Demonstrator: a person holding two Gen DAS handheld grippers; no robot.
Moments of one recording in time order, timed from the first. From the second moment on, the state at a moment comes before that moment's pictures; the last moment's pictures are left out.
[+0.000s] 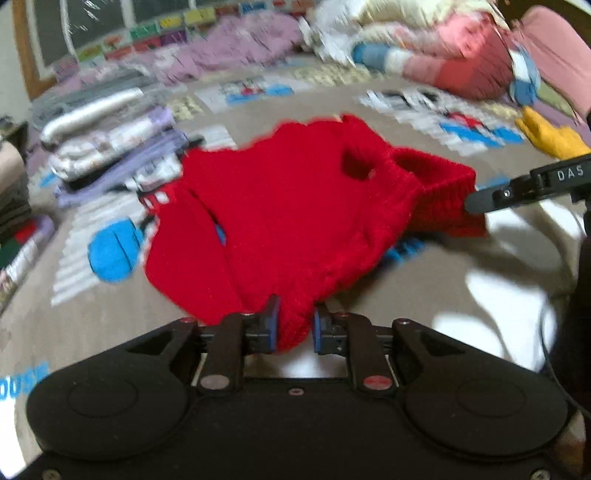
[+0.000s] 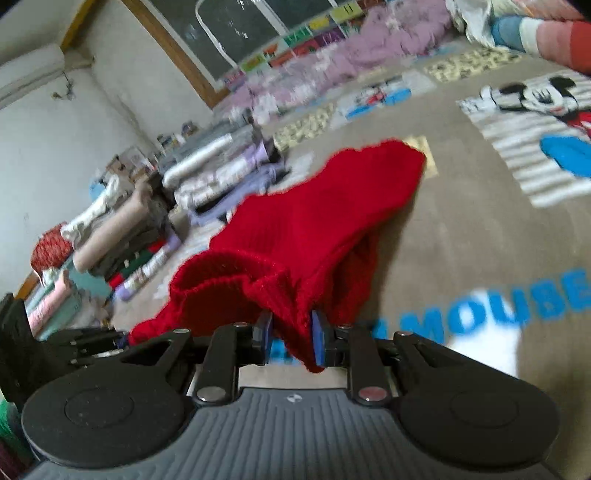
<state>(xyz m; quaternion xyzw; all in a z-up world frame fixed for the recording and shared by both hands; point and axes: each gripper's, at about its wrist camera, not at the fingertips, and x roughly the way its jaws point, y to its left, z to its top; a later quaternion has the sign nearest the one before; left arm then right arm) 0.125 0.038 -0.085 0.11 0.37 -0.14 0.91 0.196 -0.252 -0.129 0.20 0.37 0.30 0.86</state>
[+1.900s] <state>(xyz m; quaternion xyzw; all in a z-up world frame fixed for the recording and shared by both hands) 0.103 0.092 -0.116 -0.39 0.33 -0.02 0.86 0.177 -0.272 -0.183 0.29 0.31 0.25 0.87</state>
